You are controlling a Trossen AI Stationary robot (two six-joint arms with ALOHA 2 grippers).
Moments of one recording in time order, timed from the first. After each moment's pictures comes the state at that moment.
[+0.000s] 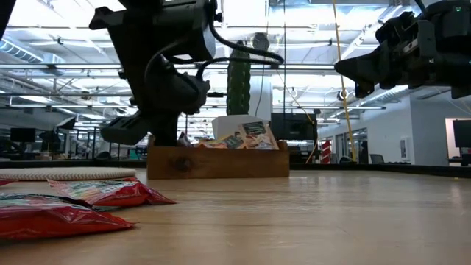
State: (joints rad) left arm -0.19 1.86 1.15 -0.81 -0.69 0.25; right arm -0.14 0.84 0.01 0.90 -0.13 0.05
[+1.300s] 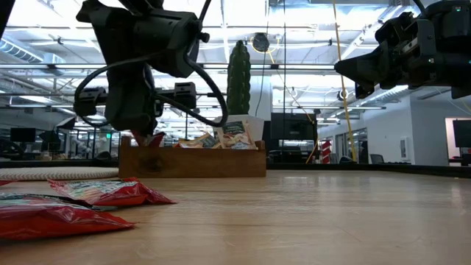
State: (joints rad) left arm -0.20 1.86 1.16 -1.12 -0.80 1.12; right arm -0.14 0.84 0.01 0.90 -0.13 0.07
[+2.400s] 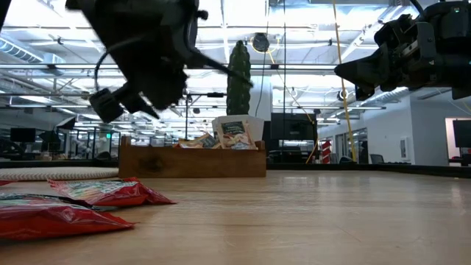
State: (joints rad) left arm -0.26 1.86 1.19 -1.10 -1.08 0.59; right arm -0.14 0.84 0.01 0.88 -0.13 0.07
